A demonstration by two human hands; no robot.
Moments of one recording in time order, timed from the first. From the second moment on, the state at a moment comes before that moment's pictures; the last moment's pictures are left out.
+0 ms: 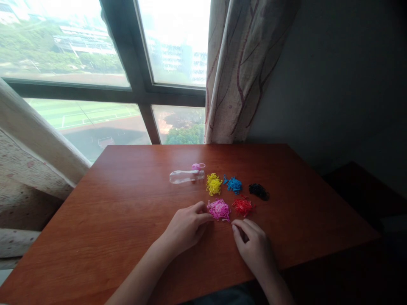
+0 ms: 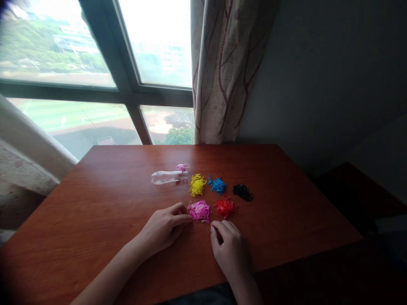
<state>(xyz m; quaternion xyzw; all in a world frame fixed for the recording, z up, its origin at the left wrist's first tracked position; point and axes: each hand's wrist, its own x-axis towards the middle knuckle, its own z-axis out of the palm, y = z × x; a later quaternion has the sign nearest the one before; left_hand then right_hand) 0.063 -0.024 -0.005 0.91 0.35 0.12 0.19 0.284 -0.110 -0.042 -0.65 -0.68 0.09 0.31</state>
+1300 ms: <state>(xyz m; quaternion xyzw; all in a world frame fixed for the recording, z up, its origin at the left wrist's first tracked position) 0.059 -0.020 -0.010 0.87 0.44 0.12 0.19 0.280 -0.109 -0.040 -0.63 -0.69 0.10 0.34</state>
